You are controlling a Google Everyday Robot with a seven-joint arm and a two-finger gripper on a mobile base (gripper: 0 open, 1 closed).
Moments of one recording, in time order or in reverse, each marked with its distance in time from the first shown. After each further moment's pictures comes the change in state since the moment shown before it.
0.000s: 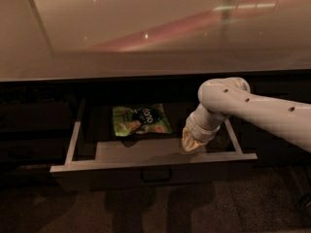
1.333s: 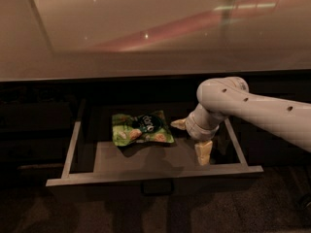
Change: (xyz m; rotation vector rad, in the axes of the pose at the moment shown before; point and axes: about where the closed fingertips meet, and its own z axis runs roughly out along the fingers) arm 0.000 -0.001 0.000 -0.006 0.004 0.003
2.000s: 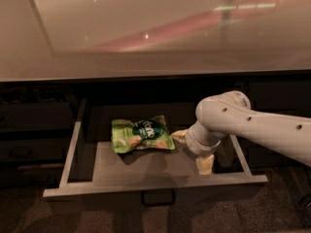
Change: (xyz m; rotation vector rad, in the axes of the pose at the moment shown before) arm -0.023 0.031 0.007 0.021 0.045 -0.029
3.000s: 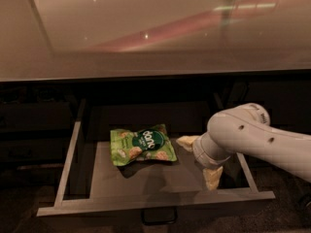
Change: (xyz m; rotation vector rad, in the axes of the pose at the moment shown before) arm -0.015 0.036 -0.021 0.057 0.038 0.006
